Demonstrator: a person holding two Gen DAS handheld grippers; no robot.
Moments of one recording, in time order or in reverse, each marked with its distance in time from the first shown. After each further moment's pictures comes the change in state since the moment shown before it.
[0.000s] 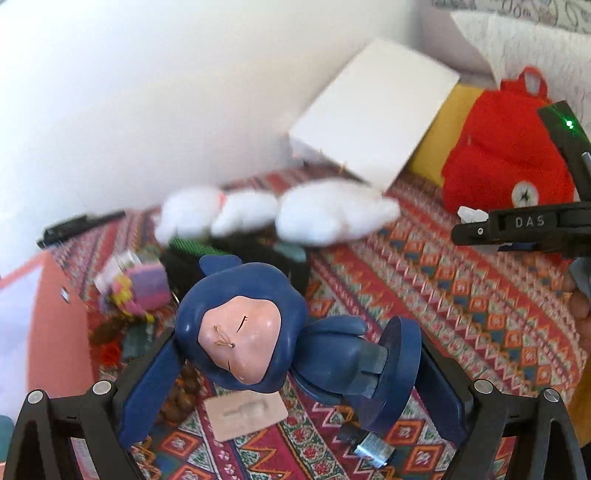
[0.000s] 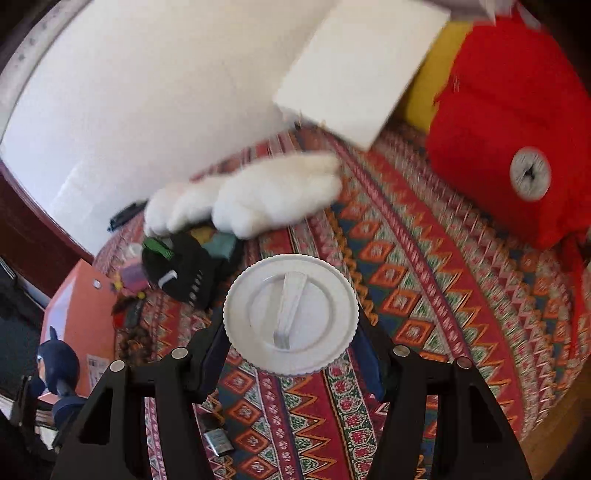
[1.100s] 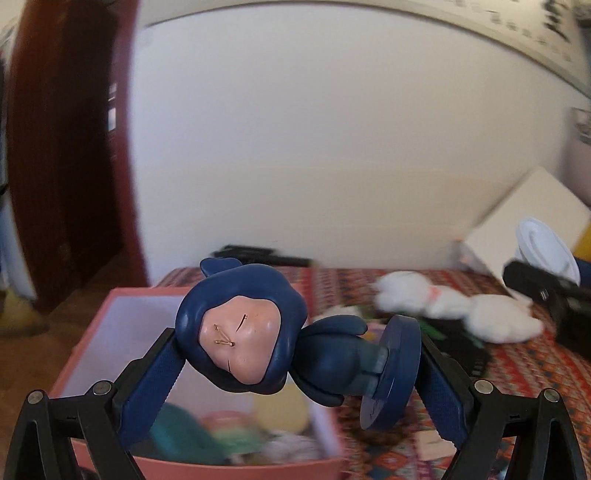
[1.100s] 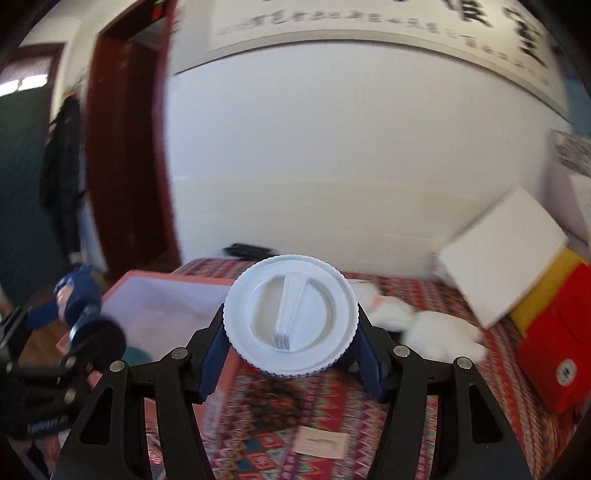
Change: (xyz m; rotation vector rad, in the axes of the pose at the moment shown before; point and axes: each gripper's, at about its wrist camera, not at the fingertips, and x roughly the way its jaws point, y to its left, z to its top) left arm -0.139 0.223 -0.038 -0.340 -0.216 0.396; right arm -0.086 0.352 -0.069 -0.583 -0.343 0.196
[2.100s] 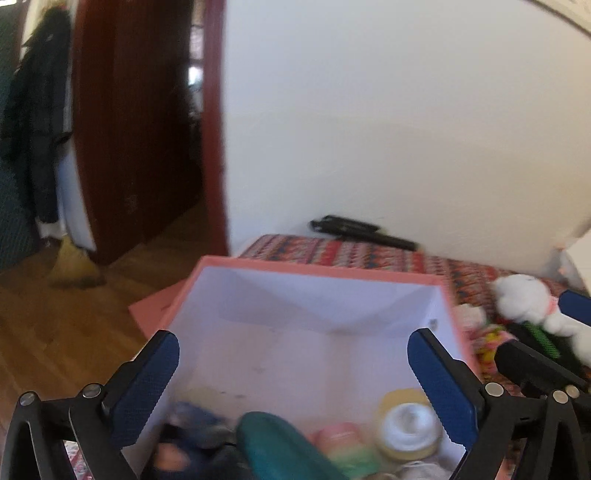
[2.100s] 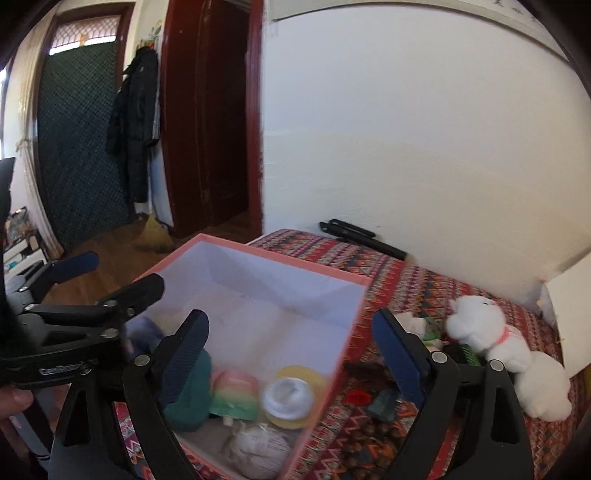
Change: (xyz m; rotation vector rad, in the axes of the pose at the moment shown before) left arm 0.085 0.082 -0.003 -0.091 0.094 0.165; right arm 0.131 0.086 -0.001 -0.135 0.084 0.248
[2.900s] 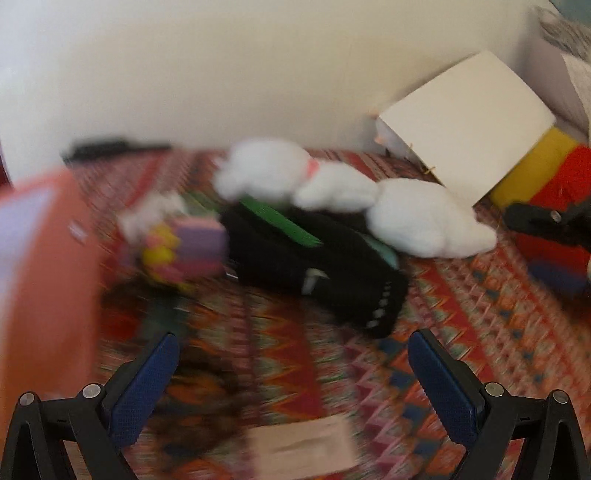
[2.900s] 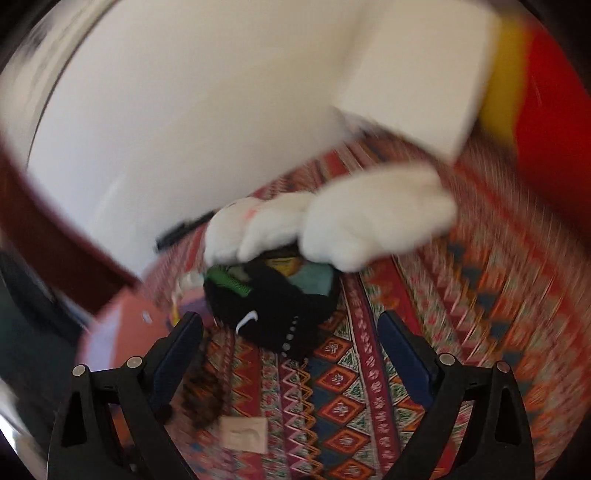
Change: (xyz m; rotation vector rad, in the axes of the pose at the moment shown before) left arm 0.054 -0.303 -0.096 0.155 0.346 -0.440; right arm -0.106 -0.381 -0.198 0.999 0.086 -0.139
